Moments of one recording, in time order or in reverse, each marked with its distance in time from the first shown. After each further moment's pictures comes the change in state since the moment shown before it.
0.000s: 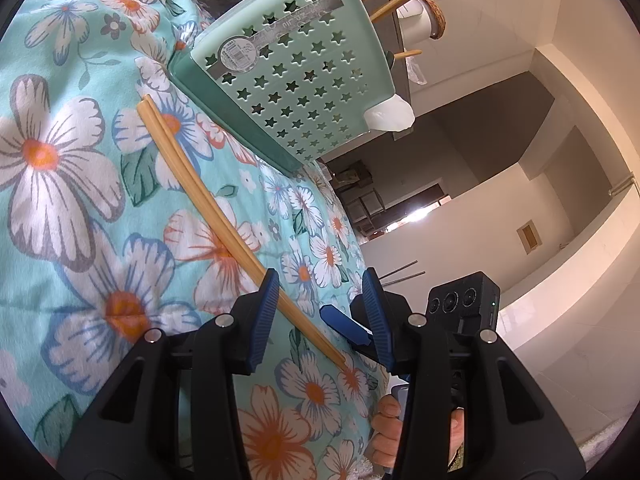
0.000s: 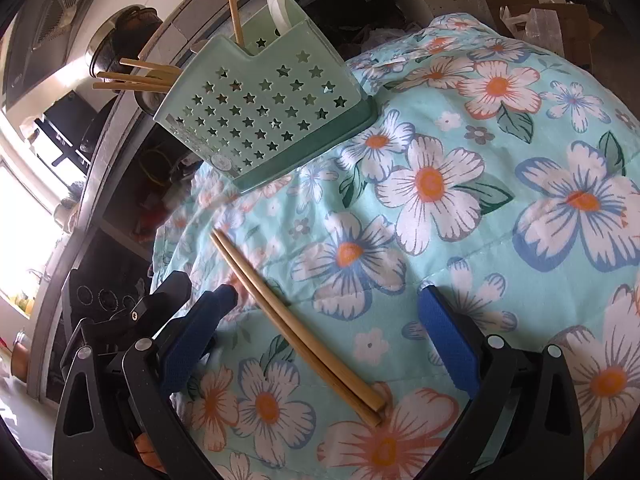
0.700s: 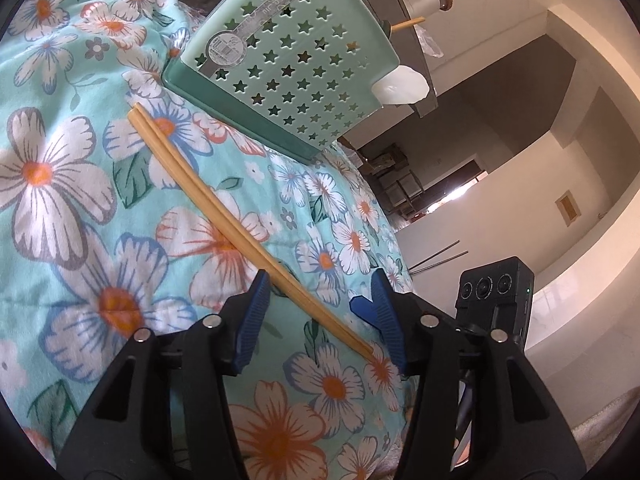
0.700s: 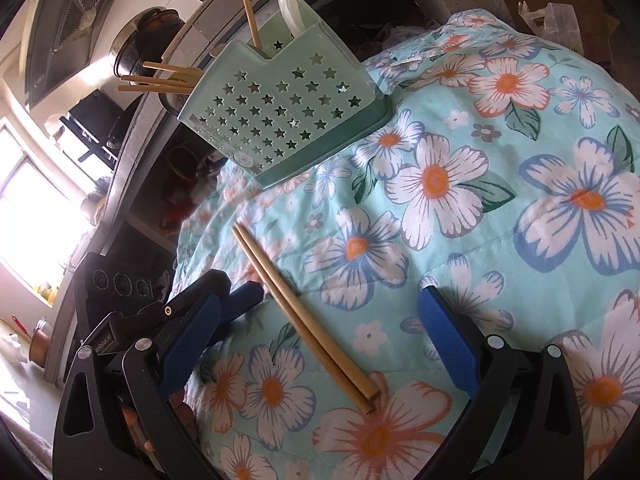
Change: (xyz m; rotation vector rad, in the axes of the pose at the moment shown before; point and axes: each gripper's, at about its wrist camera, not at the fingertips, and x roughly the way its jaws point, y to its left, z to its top) left arm 0.020 -0.025 -0.001 0.108 0.046 0.178; right arm -0.011 -0.015 -0.001 -0.007 0.031 0.138
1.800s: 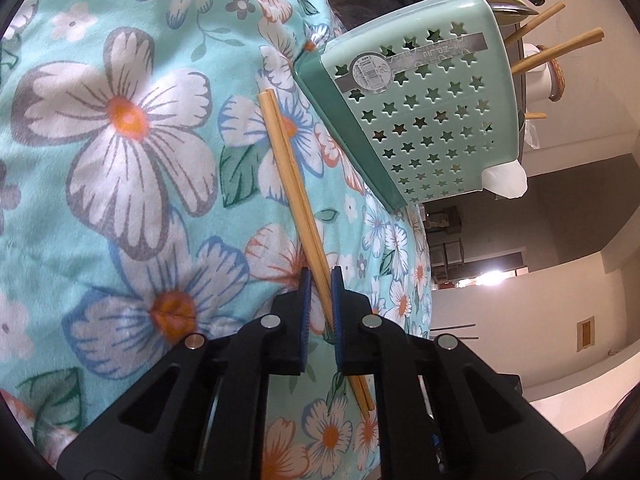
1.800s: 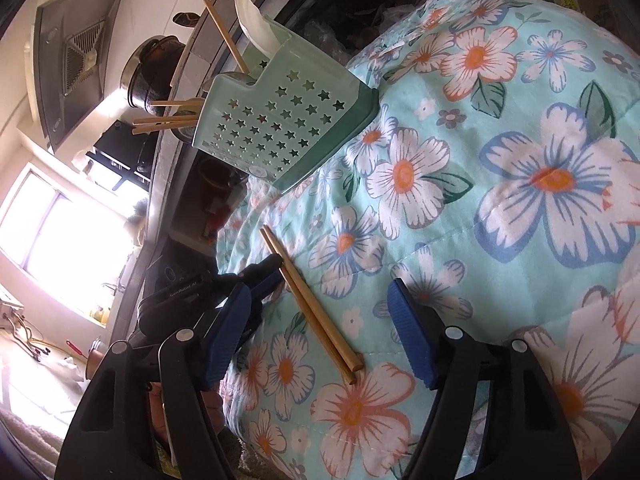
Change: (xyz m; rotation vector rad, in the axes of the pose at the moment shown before) left arm -0.005 0.036 0.007 -0.430 -0.080 0.166; right arm -0.021 -0.034 0.002 0.118 0.024 0.150
